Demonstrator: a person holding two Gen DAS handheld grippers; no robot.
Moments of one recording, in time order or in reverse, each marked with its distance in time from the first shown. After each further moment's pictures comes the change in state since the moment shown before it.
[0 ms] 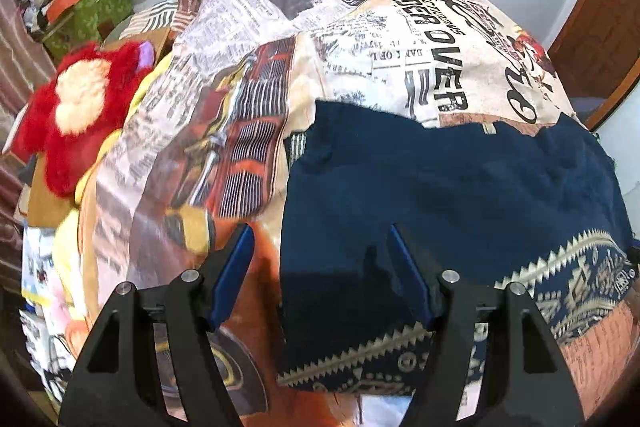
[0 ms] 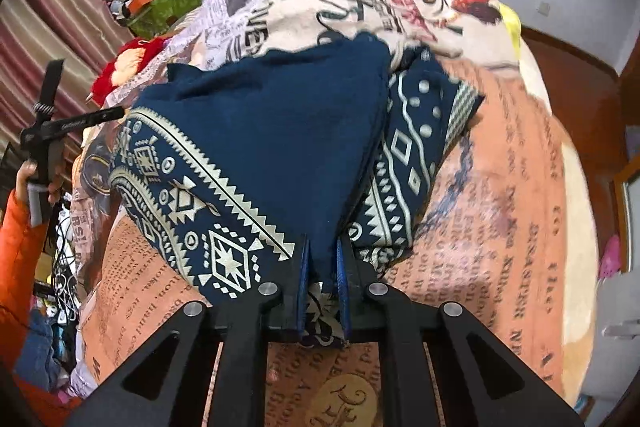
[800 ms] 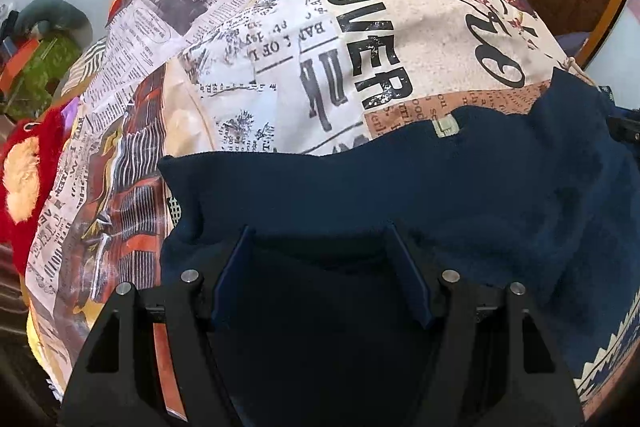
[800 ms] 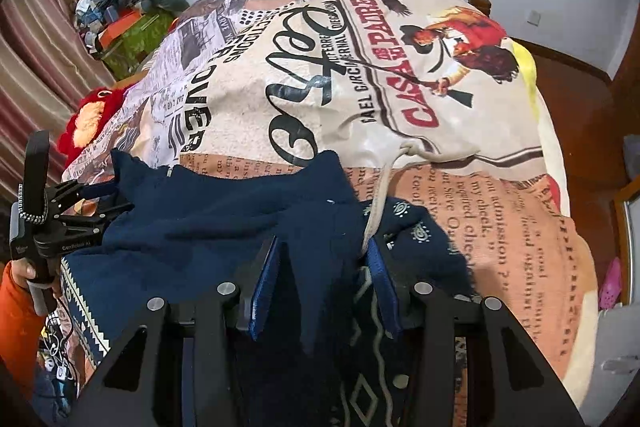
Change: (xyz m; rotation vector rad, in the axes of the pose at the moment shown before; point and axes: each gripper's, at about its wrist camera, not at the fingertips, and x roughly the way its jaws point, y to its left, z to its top) left arm 0.074 -0.092 0.031 0.207 0.057 -0.009; right arm 0.079 -0.036 0.119 0.067 -0.053 -0.043
